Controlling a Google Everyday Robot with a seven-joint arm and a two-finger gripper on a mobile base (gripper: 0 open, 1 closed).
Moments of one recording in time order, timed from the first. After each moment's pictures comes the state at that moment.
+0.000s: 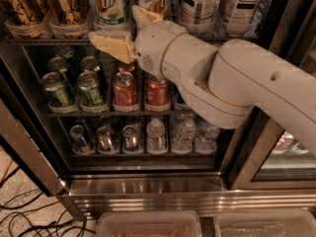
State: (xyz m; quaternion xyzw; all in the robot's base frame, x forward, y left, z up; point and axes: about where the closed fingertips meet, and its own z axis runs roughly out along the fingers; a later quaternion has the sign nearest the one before) arm 0.568 0.060 1.051 -0.32 0.59 0.22 0.70
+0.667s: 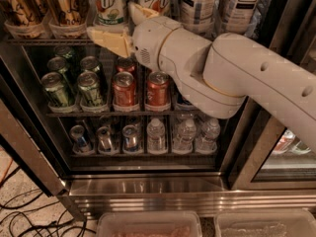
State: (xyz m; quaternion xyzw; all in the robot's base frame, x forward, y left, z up) arm 0.587 0.067 1.053 -0.32 0.59 0.23 0.70
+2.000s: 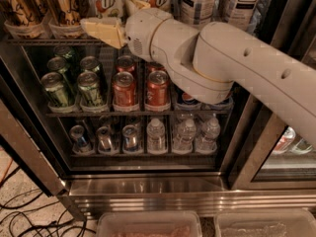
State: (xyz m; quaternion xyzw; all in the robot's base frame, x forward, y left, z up) arm 0.611 0.084 1.056 -0.33 0.59 0.24 0.70
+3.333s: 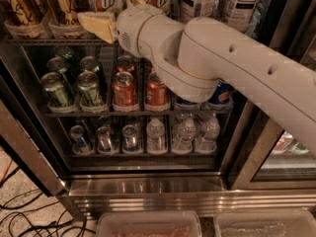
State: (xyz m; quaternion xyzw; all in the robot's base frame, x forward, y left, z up) arm 0.622 0.097 1.063 -0.29 0.61 0.22 0.70
